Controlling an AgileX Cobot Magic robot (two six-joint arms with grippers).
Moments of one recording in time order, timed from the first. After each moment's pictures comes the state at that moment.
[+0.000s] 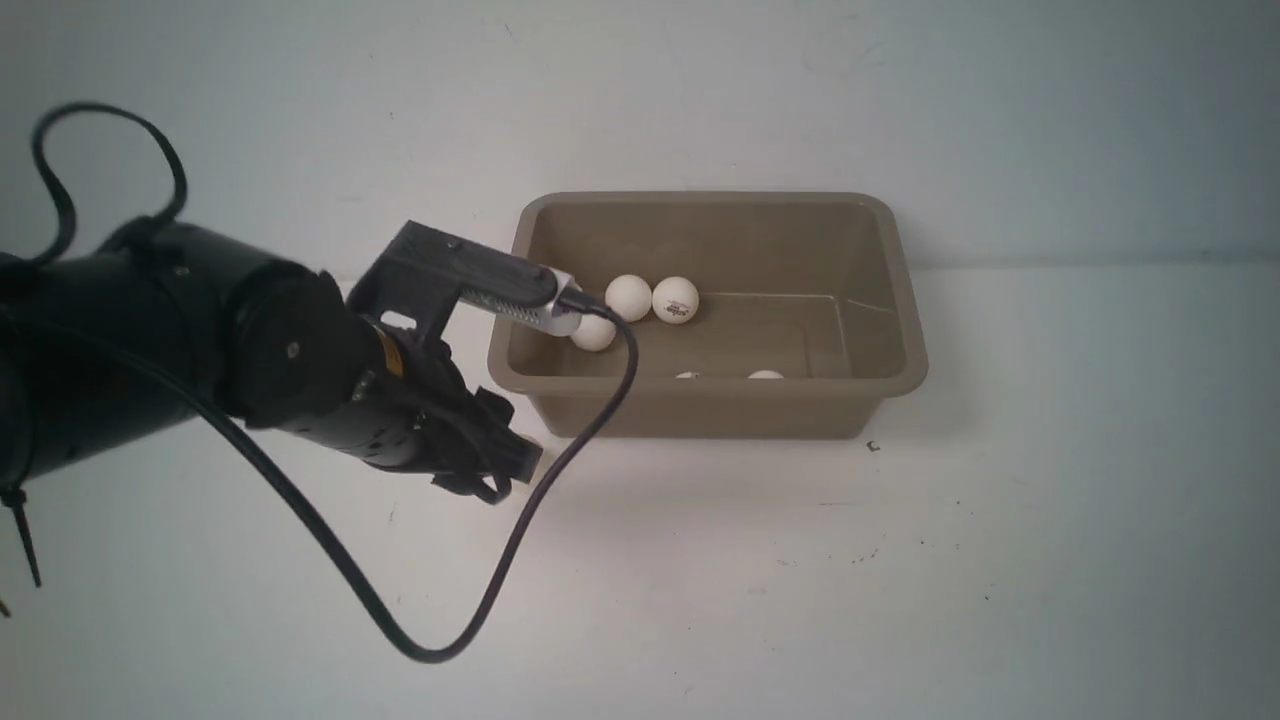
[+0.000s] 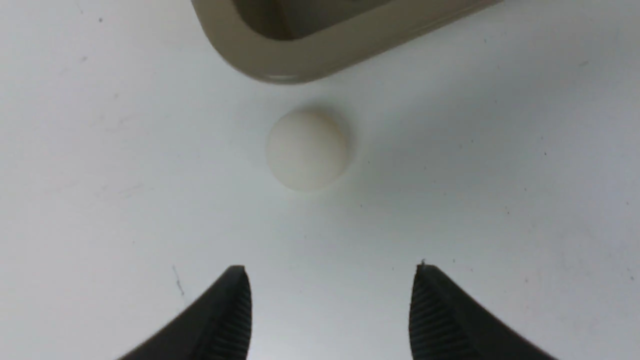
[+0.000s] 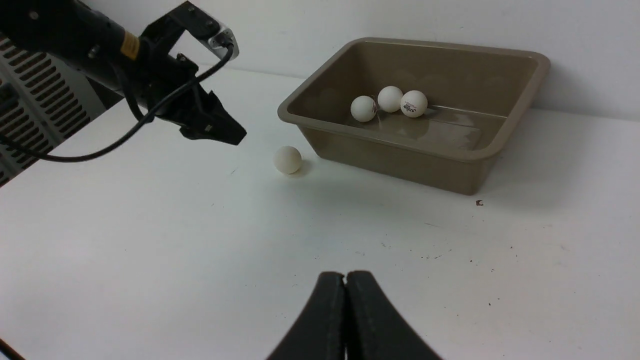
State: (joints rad) right arm 0.52 0.21 -0.75 0.10 1.05 0.11; left arm -0.42 1.58 -1.01 0.03 0.47 -0.04
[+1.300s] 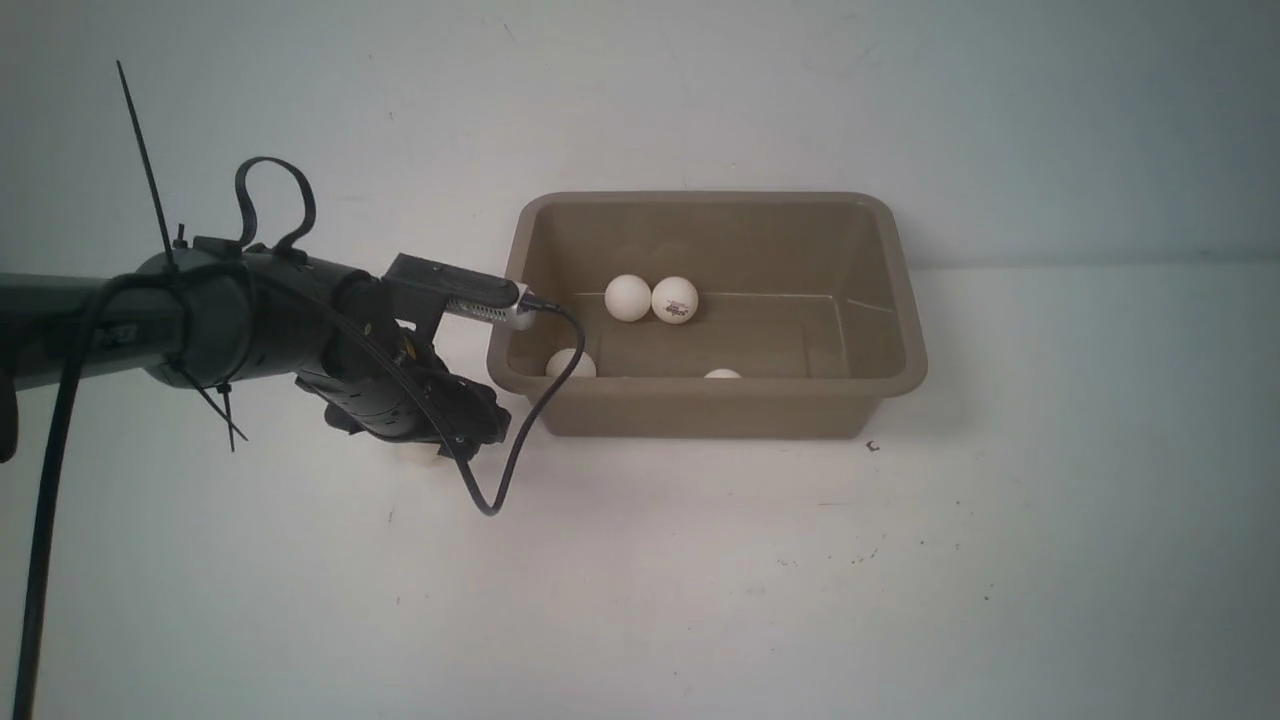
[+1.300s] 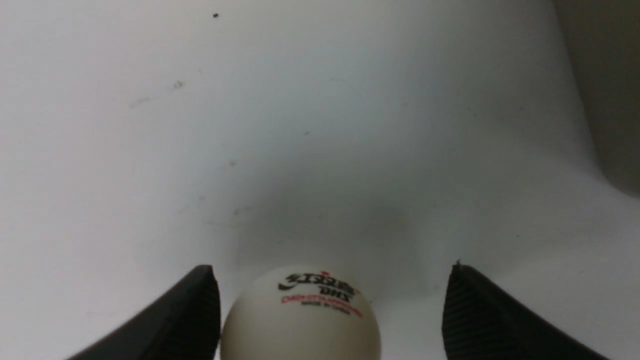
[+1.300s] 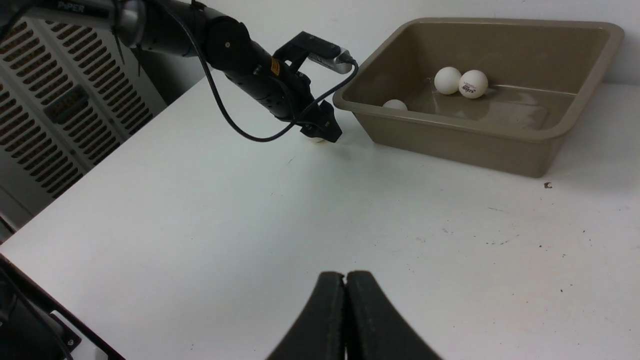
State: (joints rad) right arm 0.52 0.21 -0.75 0.22 1.06 0.11; left arm -0.24 2.02 -1.27 0.06 0.40 -0.05
